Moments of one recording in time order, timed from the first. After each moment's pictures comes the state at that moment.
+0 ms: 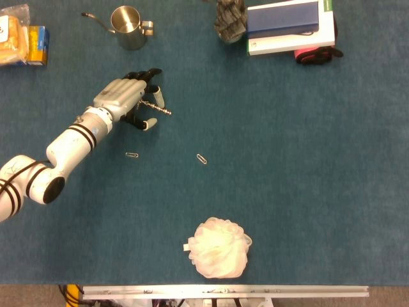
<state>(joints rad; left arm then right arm) -0.86 -1.55 -0.14 -1.09 1.32 0.49 -0.40 0.29 -0.84 0.24 -1.82 -1.05 1.31 -0.27</state>
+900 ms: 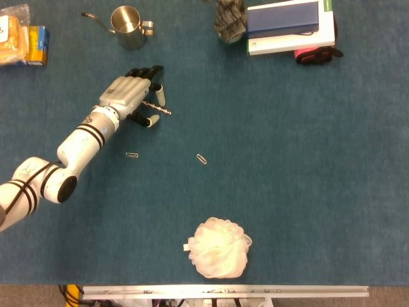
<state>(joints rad) -0.87 -1.64 -0.13 -0.99 1.27 0.53 -0.30 0.30 -0.87 0.23 -1.79 -1.05 1.28 -0.26</state>
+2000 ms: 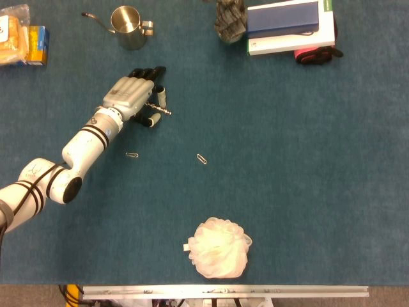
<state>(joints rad) -0.88 -1.68 -0.13 -0.95 1.27 0.54 -0.26 0.30 -0.88 0.22 -1.78 -1.06 1.27 -0.25</state>
